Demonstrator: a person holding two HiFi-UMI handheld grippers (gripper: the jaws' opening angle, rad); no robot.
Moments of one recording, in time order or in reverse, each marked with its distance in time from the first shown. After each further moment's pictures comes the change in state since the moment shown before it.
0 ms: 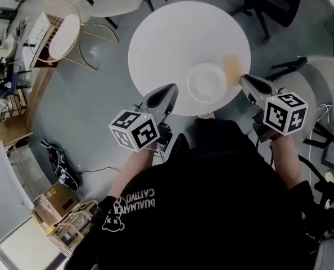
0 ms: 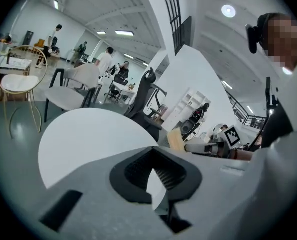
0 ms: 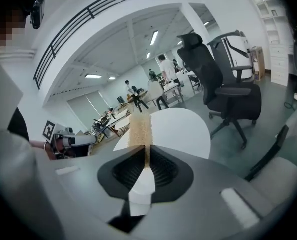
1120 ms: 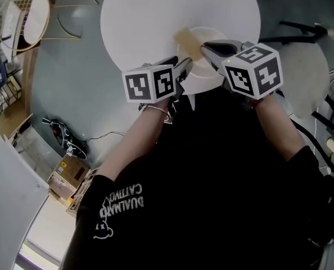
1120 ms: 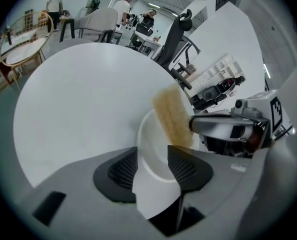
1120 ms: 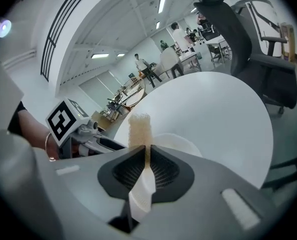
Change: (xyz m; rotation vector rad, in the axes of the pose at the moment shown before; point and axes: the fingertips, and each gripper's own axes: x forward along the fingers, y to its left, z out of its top) left arm 0.101 0.099 -0.131 -0.215 0.531 0.235; right arm 0.152 0.010 -0.072 -0.034 0.315 0.171
